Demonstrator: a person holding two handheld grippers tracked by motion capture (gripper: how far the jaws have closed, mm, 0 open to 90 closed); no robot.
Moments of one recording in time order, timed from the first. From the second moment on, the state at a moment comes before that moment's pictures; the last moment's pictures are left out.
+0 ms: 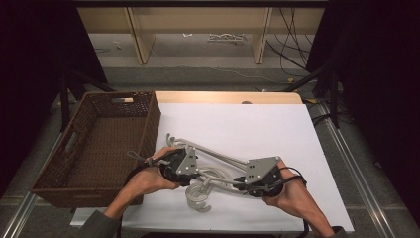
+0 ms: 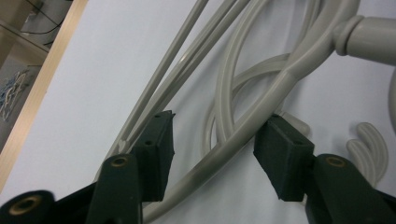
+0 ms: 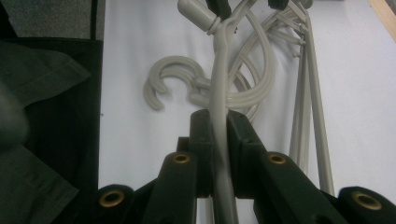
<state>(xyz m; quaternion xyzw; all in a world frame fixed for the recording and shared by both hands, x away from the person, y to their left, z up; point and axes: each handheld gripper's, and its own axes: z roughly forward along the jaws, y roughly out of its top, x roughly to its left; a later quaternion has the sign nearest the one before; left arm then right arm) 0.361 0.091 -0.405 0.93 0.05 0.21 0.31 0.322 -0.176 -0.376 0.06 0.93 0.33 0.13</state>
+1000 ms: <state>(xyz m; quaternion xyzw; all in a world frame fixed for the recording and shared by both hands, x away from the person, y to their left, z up) 0.351 0.087 -0.385 0.93 0.02 0.15 0.34 0.345 -0.208 -0.371 0.03 0.90 0.42 0.09</state>
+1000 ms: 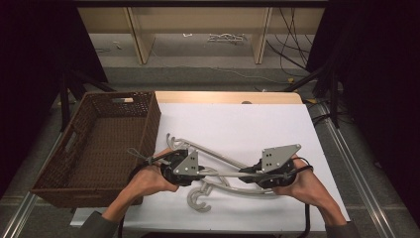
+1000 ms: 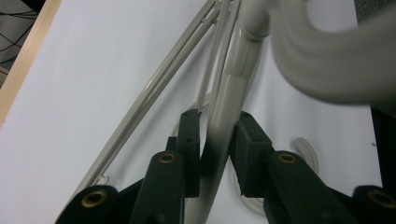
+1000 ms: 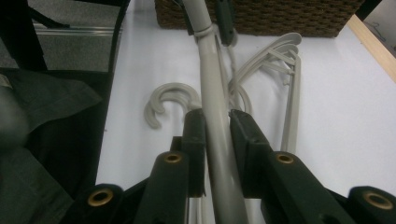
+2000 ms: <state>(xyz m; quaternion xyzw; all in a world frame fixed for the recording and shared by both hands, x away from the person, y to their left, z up) 0.365 0.130 -0.355 0.87 0.20 0.11 0.43 0.337 -0.213 -0.359 0.24 0.83 0.47 0.18</state>
